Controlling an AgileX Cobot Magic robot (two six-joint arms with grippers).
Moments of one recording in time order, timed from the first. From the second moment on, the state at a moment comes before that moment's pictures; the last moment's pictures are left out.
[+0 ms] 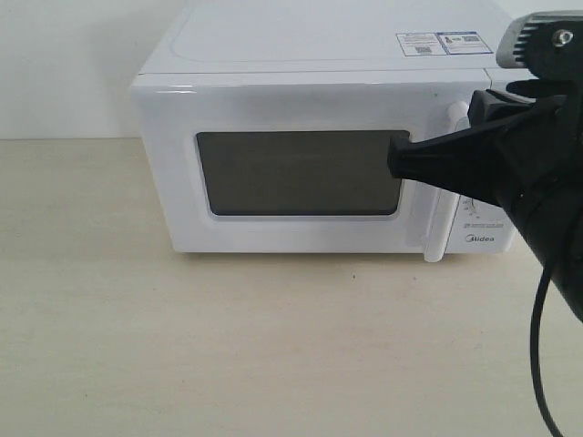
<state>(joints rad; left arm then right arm) -0.04 0.00 0.00 -0.10 -0.12 -0.13 0.94 1.23 -0.54 1.26 -1.08 -0.83</state>
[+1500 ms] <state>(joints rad) -0.01 0.00 0.00 -0.04 0.31 0.04 0.94 1.23 -0.54 1.26 -1.08 -0.83</state>
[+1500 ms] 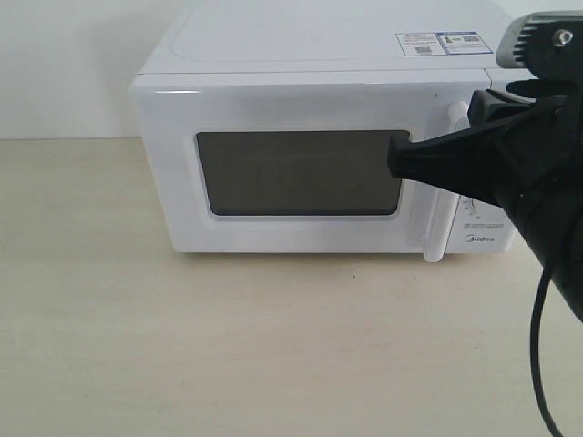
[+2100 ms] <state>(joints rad) -0.01 0.00 0.00 -0.04 0.31 0.04 0.94 1.08 -0.54 1.26 -1.20 -1.00</state>
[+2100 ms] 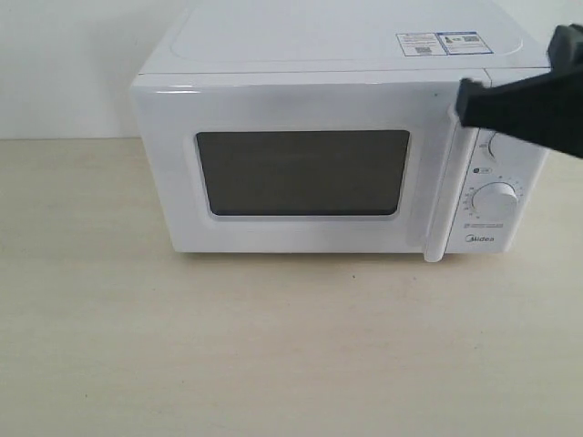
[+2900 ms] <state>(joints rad) -0.01 0.00 0.00 -0.04 0.31 0.04 0.14 0.09 -0.28 1.38 -0.34 -0.85</state>
